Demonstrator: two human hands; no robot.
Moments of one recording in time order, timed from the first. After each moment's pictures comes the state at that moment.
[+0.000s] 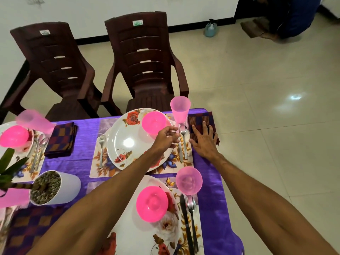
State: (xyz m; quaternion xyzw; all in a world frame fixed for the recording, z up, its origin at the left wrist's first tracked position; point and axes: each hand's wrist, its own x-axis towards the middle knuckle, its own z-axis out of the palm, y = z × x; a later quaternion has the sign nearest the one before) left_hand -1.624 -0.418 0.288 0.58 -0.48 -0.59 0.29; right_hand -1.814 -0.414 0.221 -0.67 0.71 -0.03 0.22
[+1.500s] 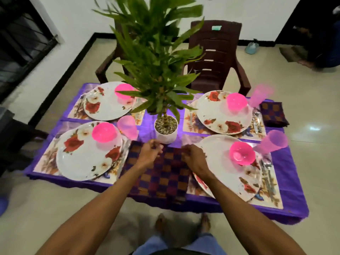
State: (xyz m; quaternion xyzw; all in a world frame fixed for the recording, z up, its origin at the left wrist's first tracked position) left_hand -1.187 -0.146 0.306 0.67 -0.43 -0.49 0.36; right_hand -1.398 -0.149 0.296 -0.67 0.62 -0.23 0.34
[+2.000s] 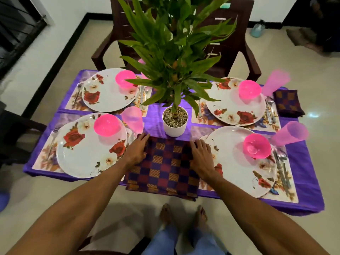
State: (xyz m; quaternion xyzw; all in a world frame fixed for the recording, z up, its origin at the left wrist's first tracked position) left_hand -1.084 -0.156 0.264 0.65 -0.71 -0.27 0.01; right_hand -1.375 -0.142 0.245 -0.78 0.61 0.03 0.12
